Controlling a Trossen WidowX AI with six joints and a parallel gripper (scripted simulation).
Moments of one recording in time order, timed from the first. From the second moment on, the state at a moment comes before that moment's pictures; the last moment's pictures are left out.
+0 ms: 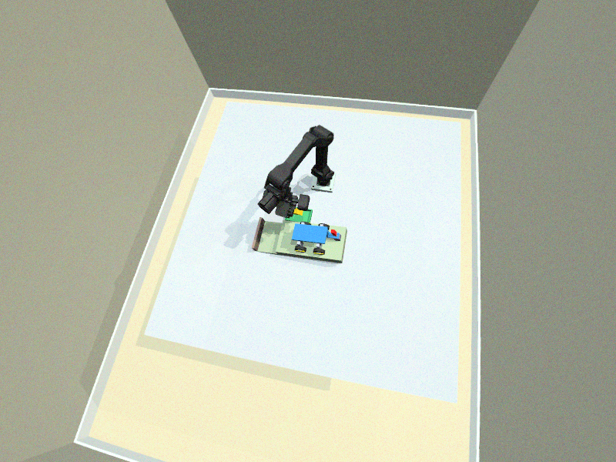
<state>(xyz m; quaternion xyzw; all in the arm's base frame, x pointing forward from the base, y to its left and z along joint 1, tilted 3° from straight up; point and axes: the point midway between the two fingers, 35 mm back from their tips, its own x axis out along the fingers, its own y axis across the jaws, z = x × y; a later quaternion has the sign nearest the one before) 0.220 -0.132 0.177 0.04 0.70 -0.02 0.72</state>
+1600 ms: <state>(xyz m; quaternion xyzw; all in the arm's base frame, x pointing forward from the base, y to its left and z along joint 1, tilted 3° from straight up) 0.256 -0.172 0.138 0.08 0.69 0.02 0.72</state>
